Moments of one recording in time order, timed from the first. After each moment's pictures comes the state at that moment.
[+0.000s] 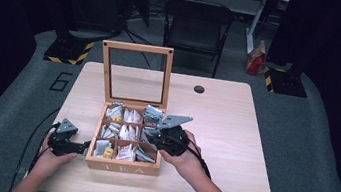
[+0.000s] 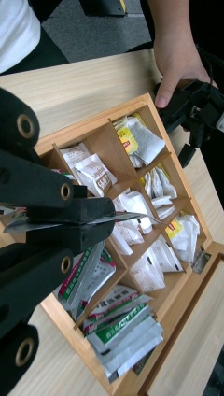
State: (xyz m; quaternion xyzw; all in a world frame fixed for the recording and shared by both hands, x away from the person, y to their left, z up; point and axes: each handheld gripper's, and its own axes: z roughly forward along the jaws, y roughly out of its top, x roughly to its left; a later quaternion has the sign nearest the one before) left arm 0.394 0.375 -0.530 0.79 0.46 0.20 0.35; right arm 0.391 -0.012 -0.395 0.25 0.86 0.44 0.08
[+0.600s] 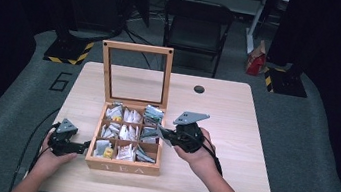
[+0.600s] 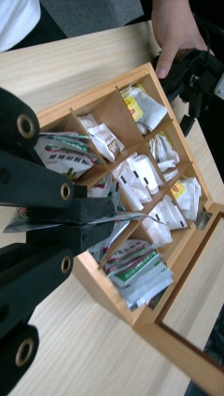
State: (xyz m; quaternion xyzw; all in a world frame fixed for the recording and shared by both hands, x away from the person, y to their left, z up) left arm 0.394 0.375 -0.530 0.79 0.46 0.20 0.35; right arm 0.400 -0.048 -0.387 0.28 0.85 0.44 0.11
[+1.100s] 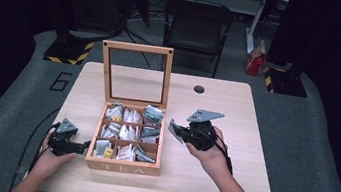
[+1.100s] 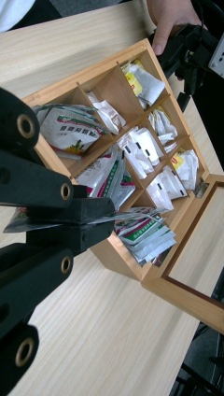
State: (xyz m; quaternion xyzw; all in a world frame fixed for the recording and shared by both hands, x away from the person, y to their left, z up) left arm 0.394 0.375 -0.530 0.79 0.46 0.20 0.35; right arm 0.406 -0.079 -0.380 0.30 0.84 0.44 0.13
